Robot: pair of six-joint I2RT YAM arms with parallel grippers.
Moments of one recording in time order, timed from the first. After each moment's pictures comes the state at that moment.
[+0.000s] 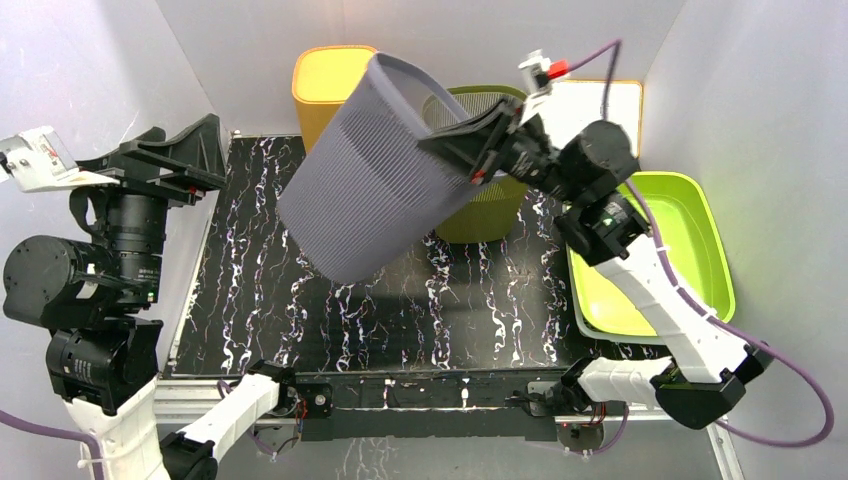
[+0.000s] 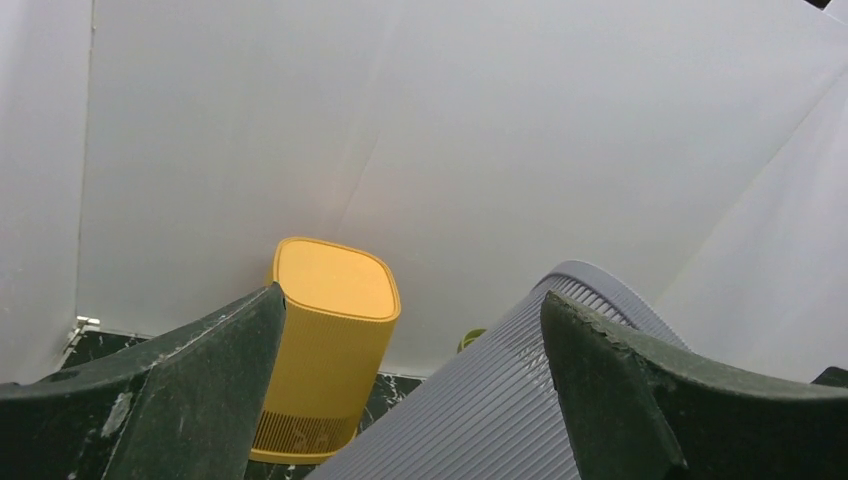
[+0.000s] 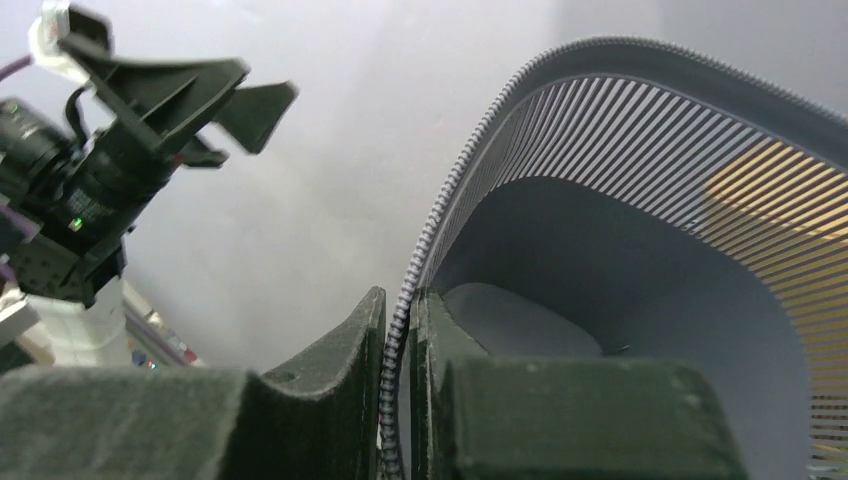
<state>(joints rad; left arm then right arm) -0.27 0.84 1.78 -0.56 -0.23 -0.32 0.60 1.20 1.54 0.06 -0.52 0.61</state>
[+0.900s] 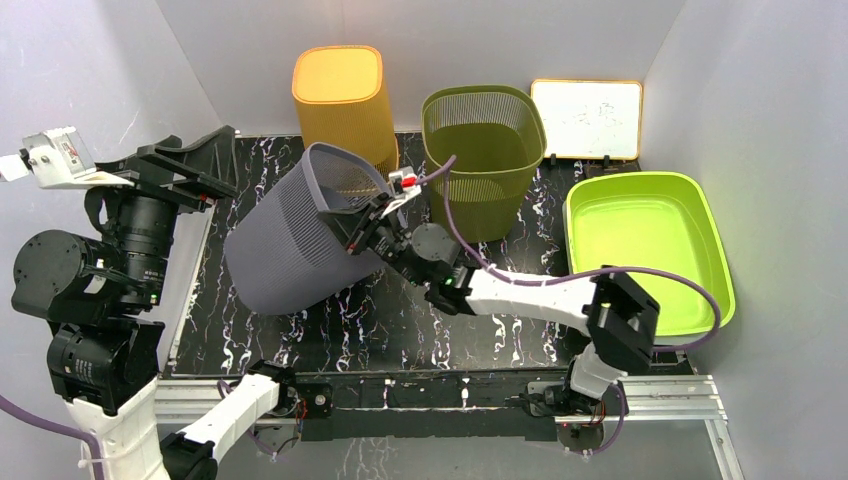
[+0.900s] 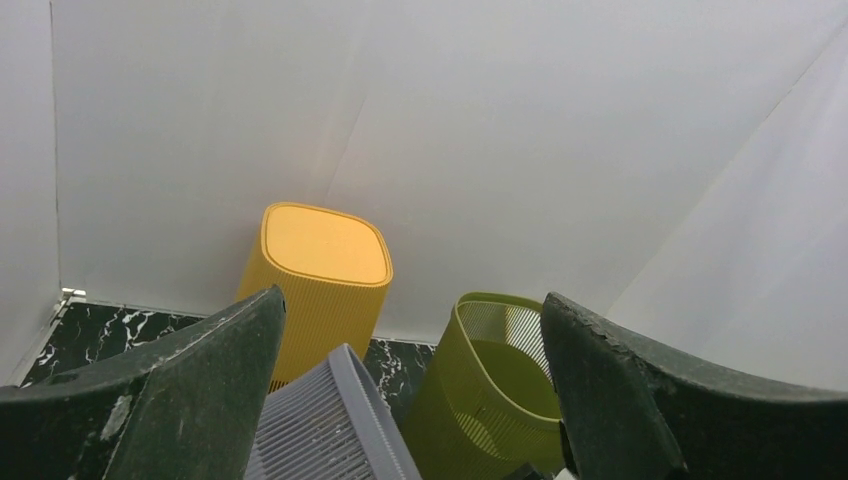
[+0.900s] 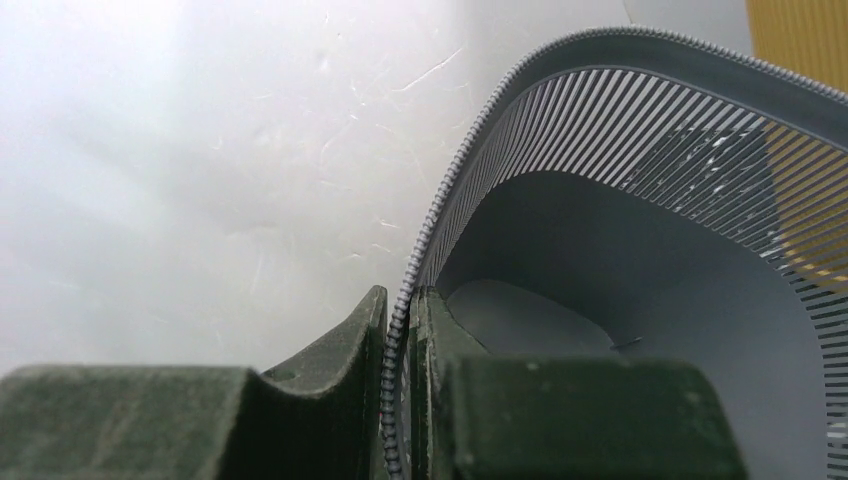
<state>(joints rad) -0.27 0.85 1.78 -0.62 -0.17 -0.35 1.12 1.58 1.16 0.72 0.22 0.55</state>
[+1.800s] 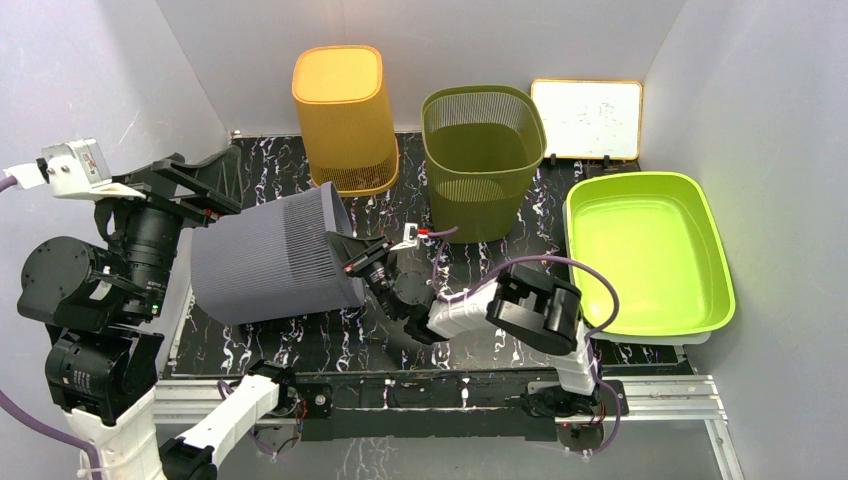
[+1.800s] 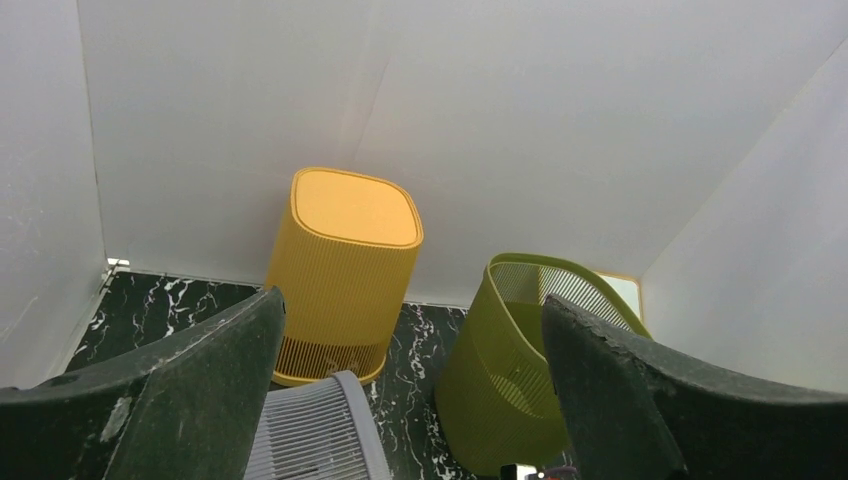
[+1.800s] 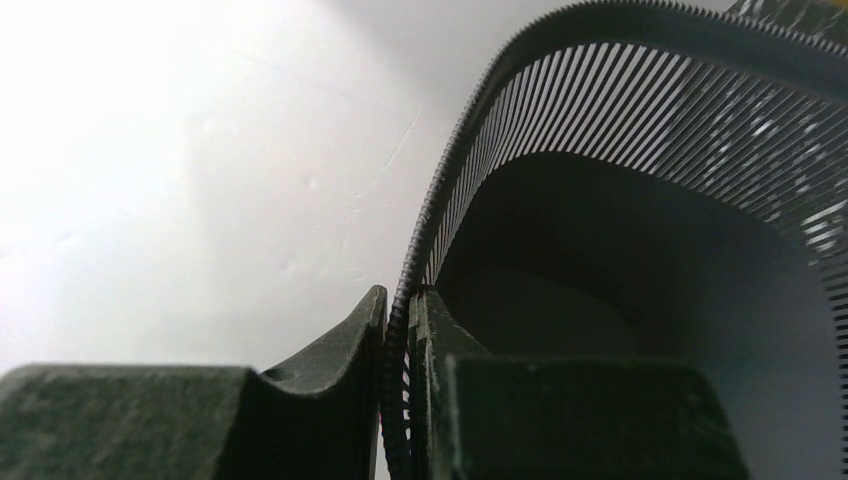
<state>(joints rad) -0.27 0.81 1.75 -0.71 -0.17 -0.29 1.20 1.98 1.03 1.34 0.62 1.07</state>
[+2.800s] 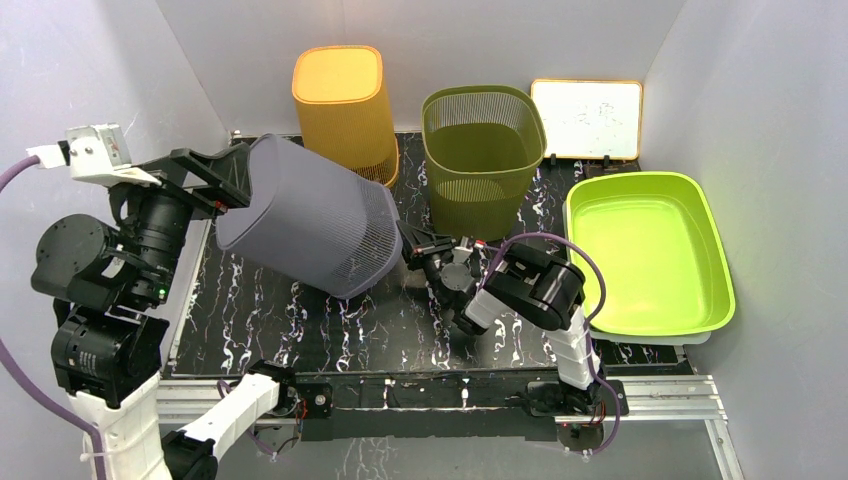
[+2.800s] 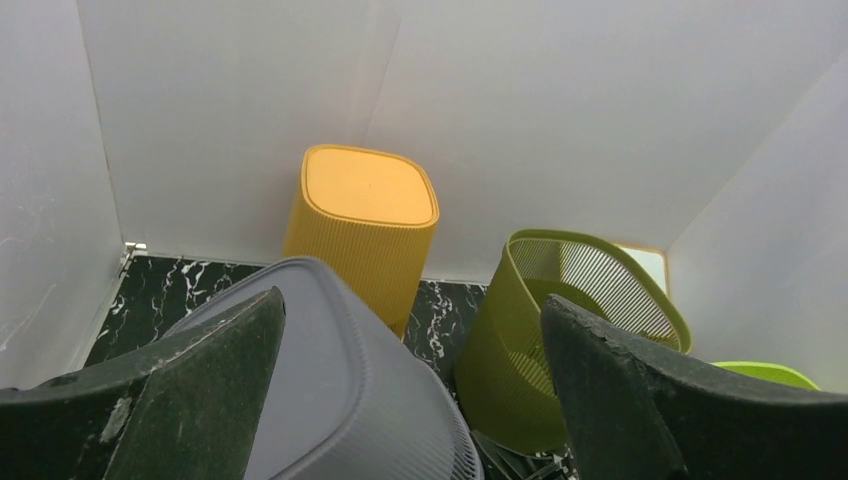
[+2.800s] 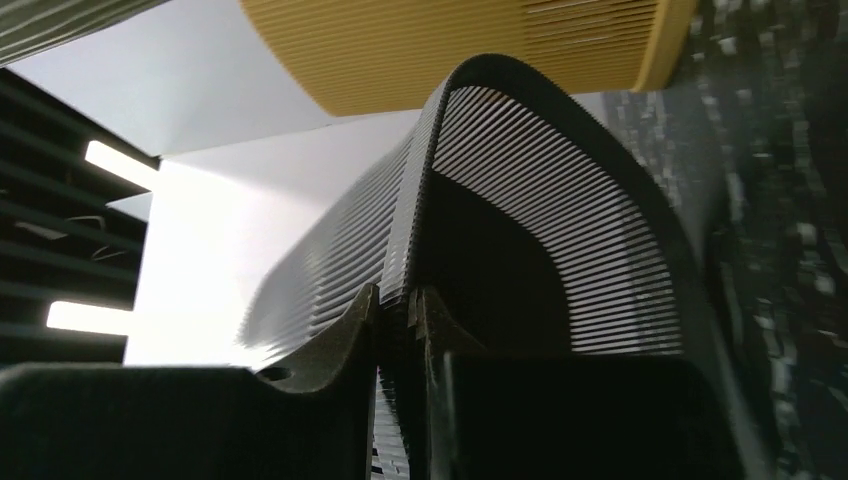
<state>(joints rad) -0.27 0.86 1.79 -0.75 -0.16 -0.25 0.93 2.05 0.71 1.52 0.55 1.76</state>
